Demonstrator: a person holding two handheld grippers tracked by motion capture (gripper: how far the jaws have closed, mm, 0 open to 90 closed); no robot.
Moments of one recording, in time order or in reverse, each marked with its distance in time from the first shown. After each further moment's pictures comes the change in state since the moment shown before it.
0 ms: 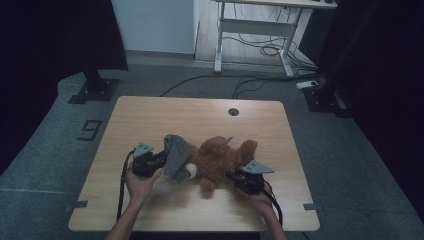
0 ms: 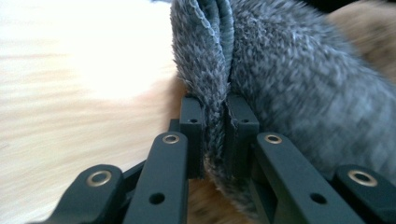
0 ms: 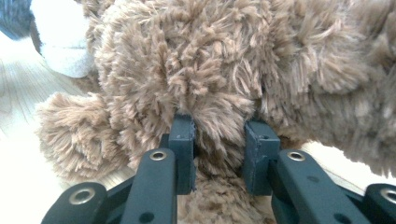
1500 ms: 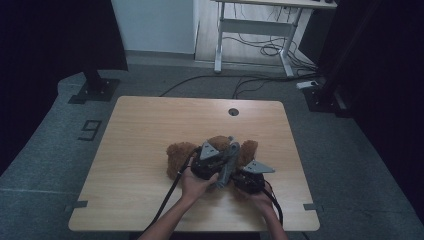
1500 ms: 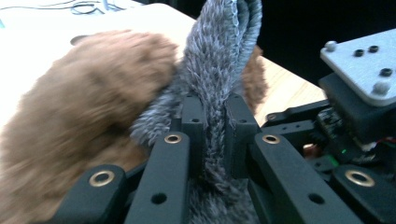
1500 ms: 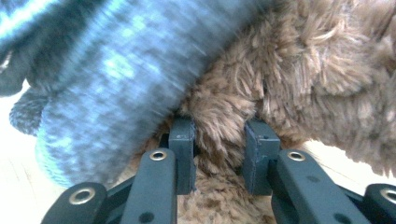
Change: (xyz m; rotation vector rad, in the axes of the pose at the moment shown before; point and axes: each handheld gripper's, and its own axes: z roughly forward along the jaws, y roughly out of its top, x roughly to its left) left arm -0.152 0.036 0.066 0.031 -0.207 0.243; right arm -0.003 -0.002 0.001 0.002 0.008 0.017
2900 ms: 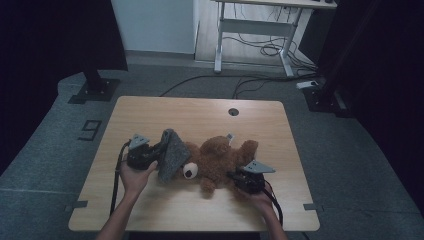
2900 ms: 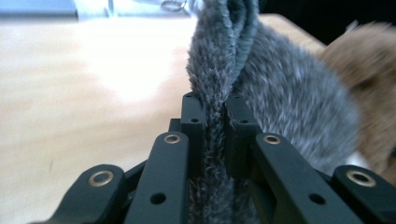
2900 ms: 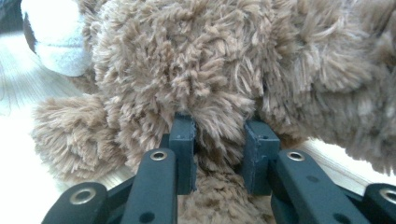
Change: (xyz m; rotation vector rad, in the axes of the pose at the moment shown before) left arm 0.122 -0.030 -0.106 -0.048 0.218 -0.183; right arm -0.001 -0.001 0.000 -0.003 -0.003 0.010
